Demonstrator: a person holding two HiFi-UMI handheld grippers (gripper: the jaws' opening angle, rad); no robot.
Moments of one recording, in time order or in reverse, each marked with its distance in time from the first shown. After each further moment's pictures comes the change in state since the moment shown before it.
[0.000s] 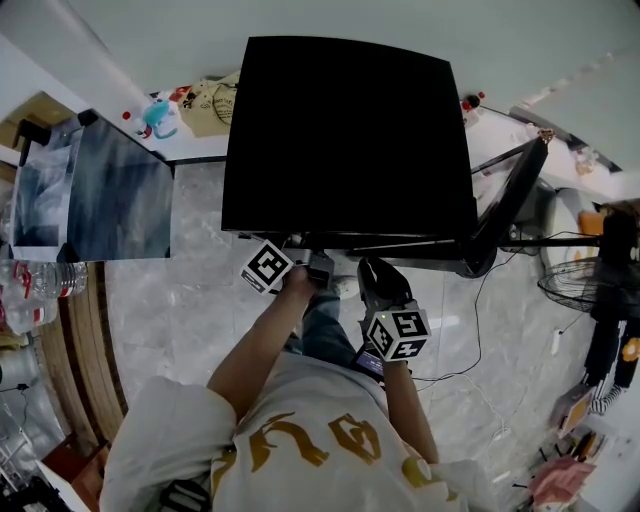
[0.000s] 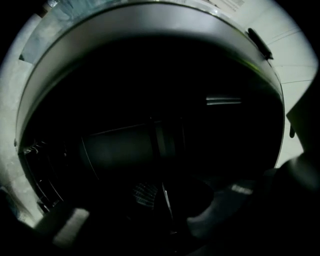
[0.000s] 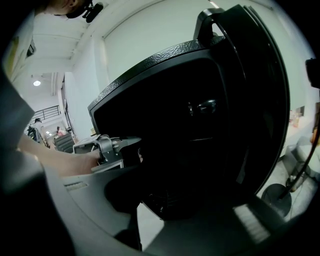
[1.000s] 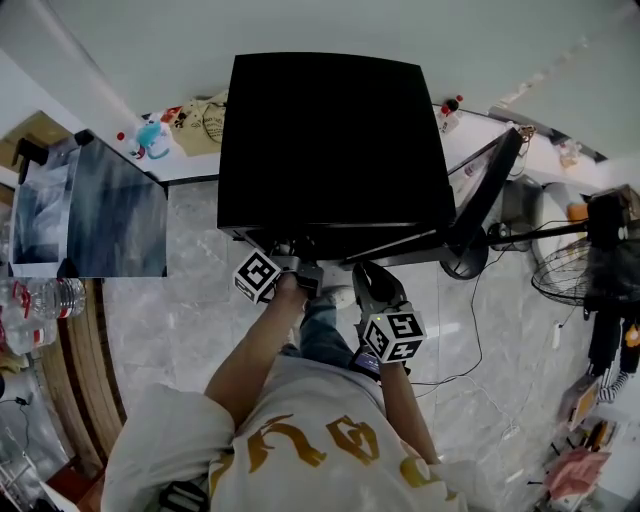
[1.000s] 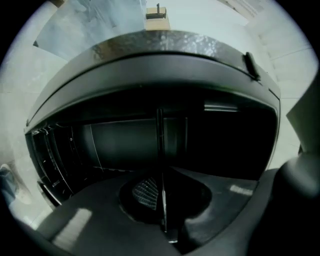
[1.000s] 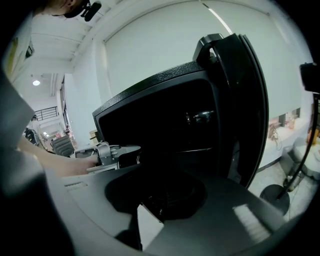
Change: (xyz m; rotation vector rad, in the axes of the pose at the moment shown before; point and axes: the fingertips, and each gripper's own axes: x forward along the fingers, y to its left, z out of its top) left arm -0.018 0.002 -0.012 -0.131 0.037 0.021; right arm -0.024 0.004 0.006 0.005 -0.047 -0.029
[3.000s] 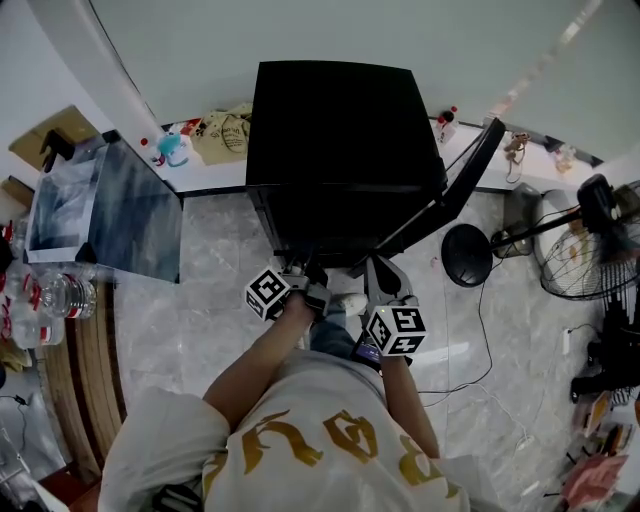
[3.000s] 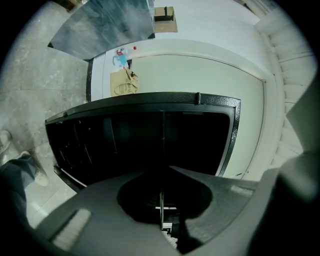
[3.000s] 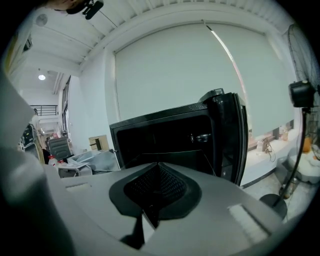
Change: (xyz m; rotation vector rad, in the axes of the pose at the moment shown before) left arm -0.099 -0.001 -0.045 -0.078 0.076 0.064; right arm -0.056 0.036 0.016 -0.056 -0.162 -0.054
